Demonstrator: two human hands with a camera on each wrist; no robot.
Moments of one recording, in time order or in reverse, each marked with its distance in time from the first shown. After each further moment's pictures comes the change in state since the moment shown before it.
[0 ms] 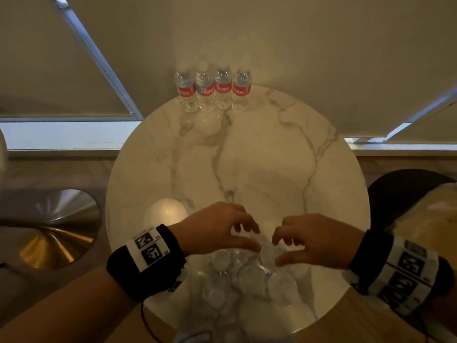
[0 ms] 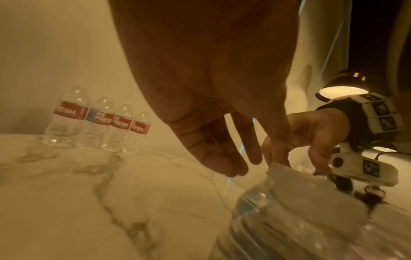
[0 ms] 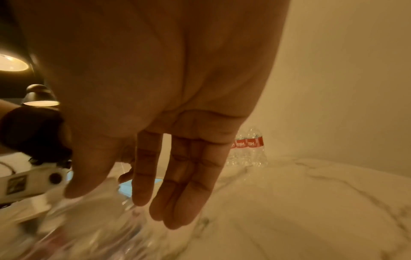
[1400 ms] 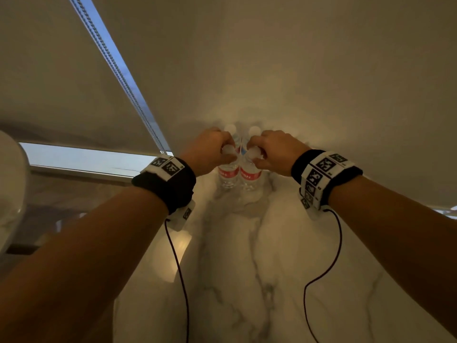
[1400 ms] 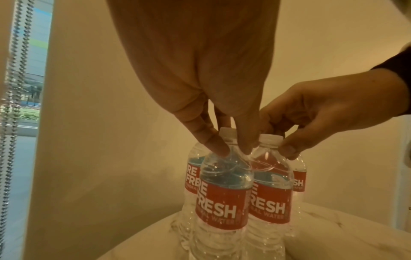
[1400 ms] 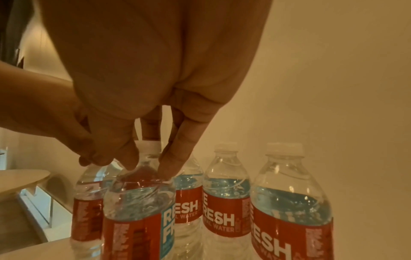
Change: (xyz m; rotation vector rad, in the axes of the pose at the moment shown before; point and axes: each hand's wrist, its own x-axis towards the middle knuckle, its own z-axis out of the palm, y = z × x) left_hand 0.117 -0.214 -0.247 0.195 0.562 -0.350; right_hand 0.325 0.066 -0.228 -0.199 0.434 0.064
